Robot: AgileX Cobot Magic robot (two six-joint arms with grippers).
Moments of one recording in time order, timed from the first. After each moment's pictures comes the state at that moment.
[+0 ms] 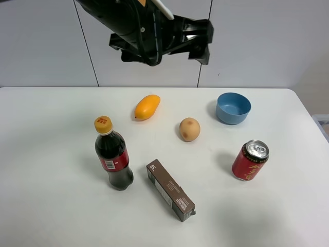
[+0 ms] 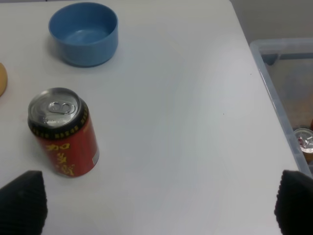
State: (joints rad) left arm -0.86 1.67 -1.61 0.04 0.73 -0.51; right arm 0.01 0.00 -0.50 -0.07 1.07 0.05
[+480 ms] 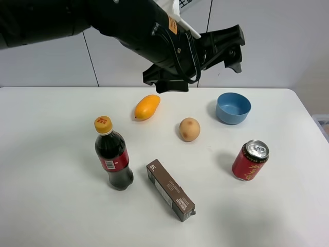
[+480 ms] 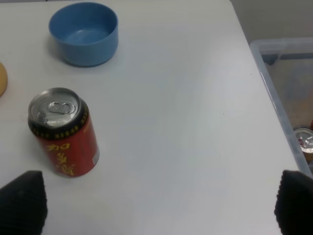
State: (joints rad) left arm -0.90 1.73 -1.55 -0.11 0.56 -0.74; right arm 0.01 0.00 -0.50 -0.07 1.07 0.05
